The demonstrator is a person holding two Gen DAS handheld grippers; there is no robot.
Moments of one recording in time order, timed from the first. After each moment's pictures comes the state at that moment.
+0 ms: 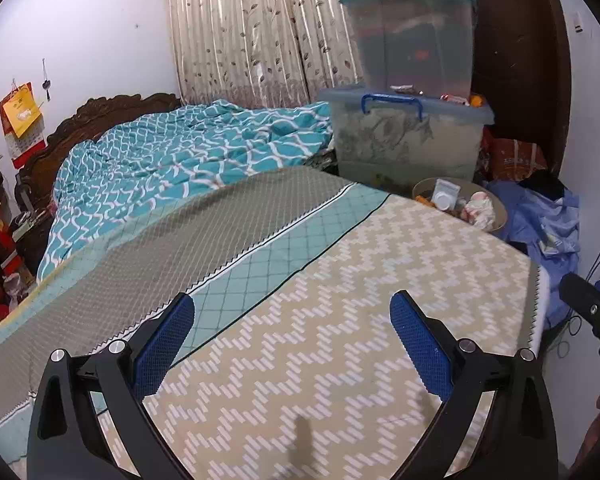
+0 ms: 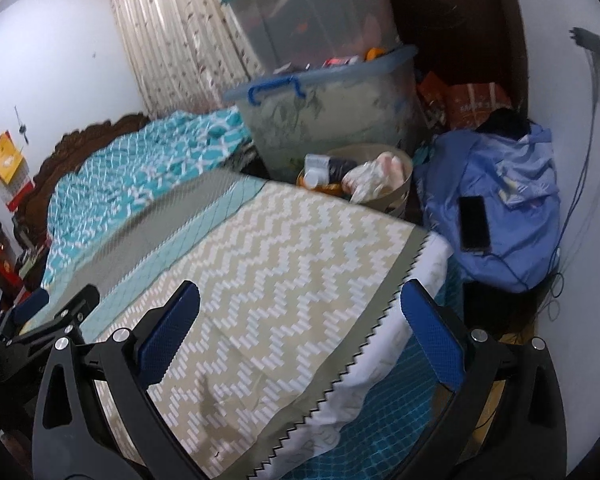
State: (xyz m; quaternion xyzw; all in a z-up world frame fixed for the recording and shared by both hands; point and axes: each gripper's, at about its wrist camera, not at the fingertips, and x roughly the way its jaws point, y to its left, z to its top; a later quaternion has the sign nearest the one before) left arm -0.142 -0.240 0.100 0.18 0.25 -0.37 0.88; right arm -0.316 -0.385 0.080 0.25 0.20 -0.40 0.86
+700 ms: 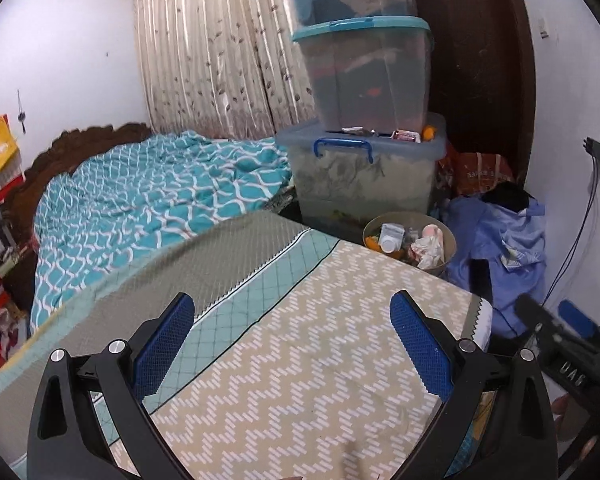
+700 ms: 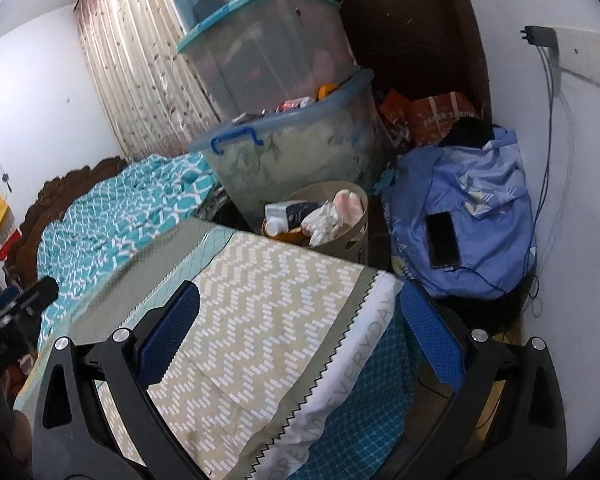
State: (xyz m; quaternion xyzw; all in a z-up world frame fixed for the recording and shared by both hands) left arm -0.175 -0.261 0.178 0.18 0.22 -0.42 0.86; right arm -0.344 -0.399 0.108 0.27 0.16 -0.44 0.84
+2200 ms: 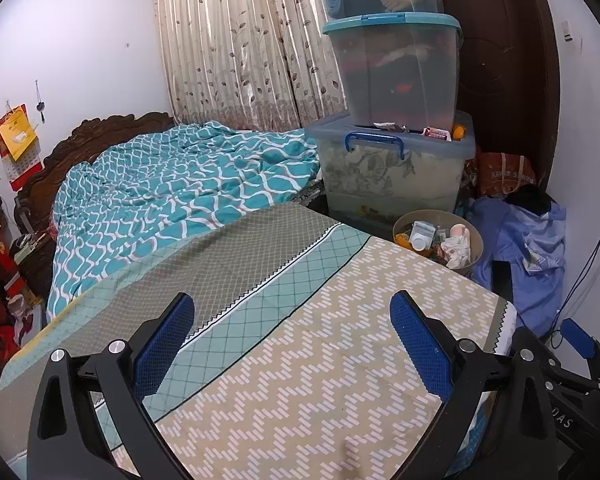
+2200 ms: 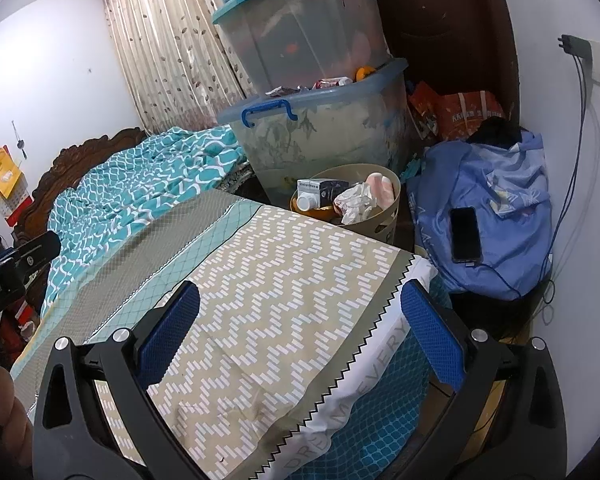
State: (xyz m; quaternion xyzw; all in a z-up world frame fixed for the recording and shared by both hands) left arm -0.157 -0.250 0.178 0.19 0.23 -0.38 0.87; right arm -0.319 -0.385 0.100 0.25 0.19 -0.41 0.86
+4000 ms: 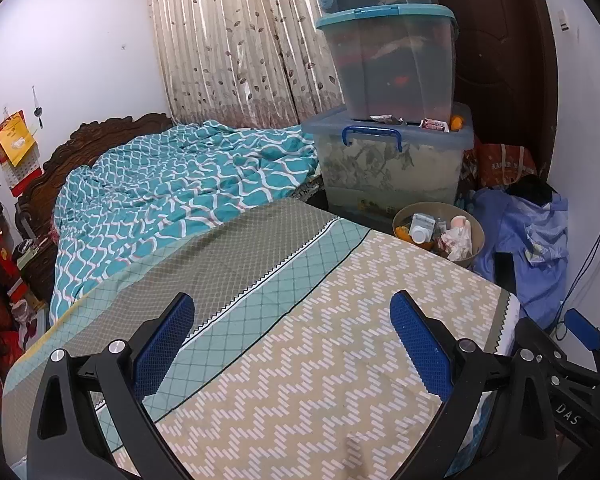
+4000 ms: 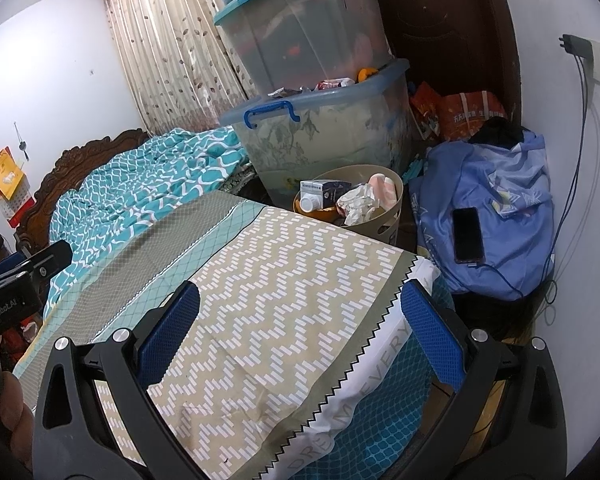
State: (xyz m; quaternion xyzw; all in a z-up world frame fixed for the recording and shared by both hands) left arm -0.164 -0.257 0.174 0.20 0.23 -0.38 0.87; right arm -0.317 -0.381 0.101 0.25 0.19 -0.41 0.86
